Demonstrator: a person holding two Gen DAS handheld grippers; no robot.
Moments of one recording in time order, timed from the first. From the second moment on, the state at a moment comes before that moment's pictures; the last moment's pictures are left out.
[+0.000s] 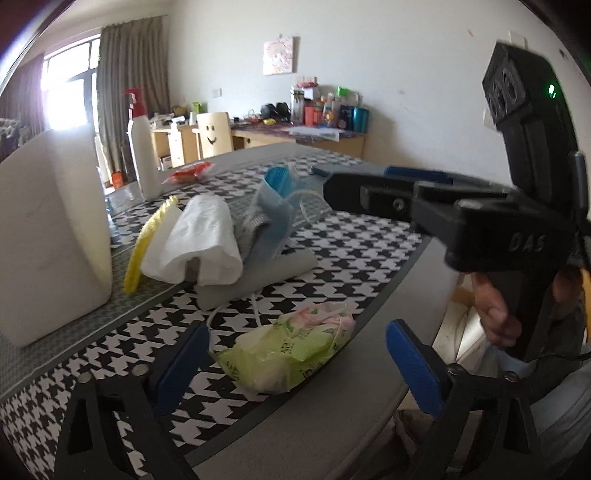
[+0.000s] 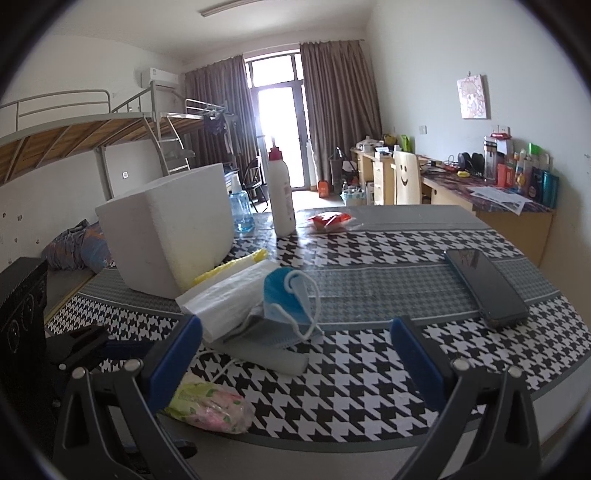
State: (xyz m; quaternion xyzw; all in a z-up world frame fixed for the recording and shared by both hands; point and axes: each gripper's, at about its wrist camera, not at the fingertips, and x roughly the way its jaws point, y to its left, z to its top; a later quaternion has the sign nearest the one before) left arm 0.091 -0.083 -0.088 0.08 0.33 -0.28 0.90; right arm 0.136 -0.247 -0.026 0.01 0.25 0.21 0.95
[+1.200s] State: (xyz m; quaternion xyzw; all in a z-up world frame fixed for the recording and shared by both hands) left arm 0.081 -0.064 -0.086 0.07 0.32 -0.29 0.90; right arm 0.181 -0.238 -0.042 0.04 0.29 0.21 0.93
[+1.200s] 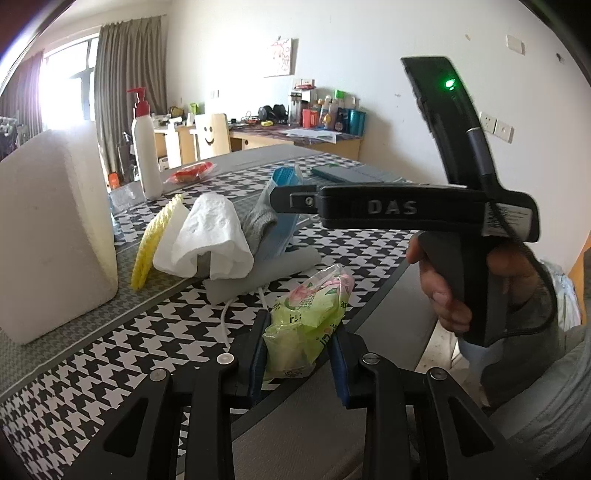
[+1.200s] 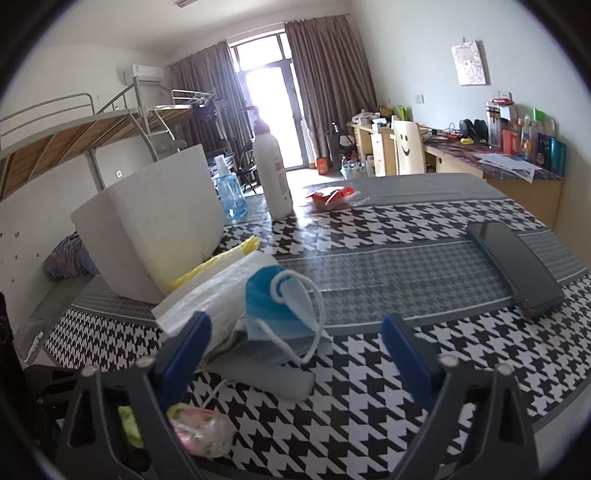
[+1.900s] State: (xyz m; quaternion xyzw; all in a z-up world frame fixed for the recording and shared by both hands) left arm 0.060 -0.032 -0.071 0.04 0.31 -0.26 0.91; right arm 0.191 -0.232 -0.047 0.06 0.32 0.21 0.92
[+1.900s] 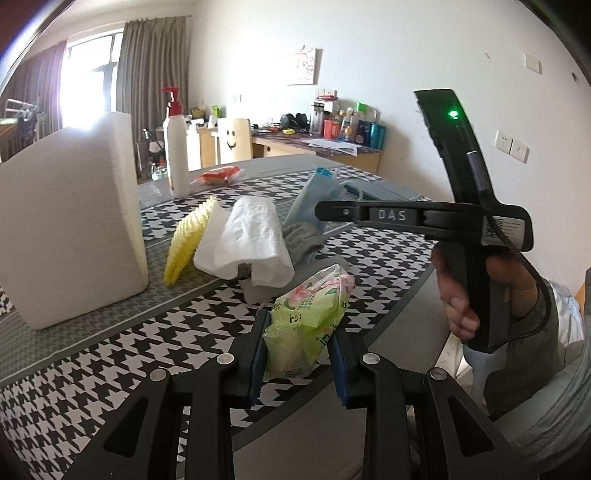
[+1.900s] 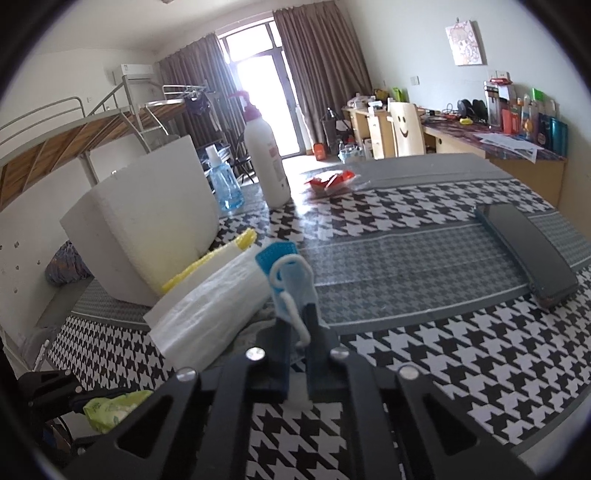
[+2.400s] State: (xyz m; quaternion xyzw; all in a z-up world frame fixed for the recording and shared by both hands) left arm 0.051 -0.007 -0.046 0.03 0.28 -0.21 0.94; right arm 0.166 -0.240 0.005 0.05 0.25 0.17 0.95
